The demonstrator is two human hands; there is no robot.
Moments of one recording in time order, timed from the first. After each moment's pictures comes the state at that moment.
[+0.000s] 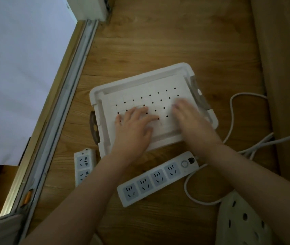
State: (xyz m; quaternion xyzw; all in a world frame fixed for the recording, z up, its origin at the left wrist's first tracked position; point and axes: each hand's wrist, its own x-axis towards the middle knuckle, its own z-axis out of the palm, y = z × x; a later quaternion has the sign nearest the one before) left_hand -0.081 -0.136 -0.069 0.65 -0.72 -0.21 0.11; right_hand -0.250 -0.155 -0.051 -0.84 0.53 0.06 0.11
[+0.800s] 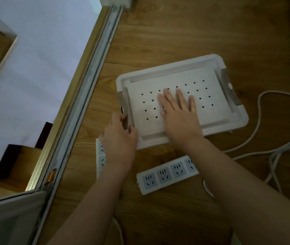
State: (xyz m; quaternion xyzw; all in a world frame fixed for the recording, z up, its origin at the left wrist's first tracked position) left_hand -0.025 -0.091 -0.076 0.84 -0.45 -0.18 0.25; right_hand -0.163 -0.159 -0.091 -0.81 0.56 0.03 0.15
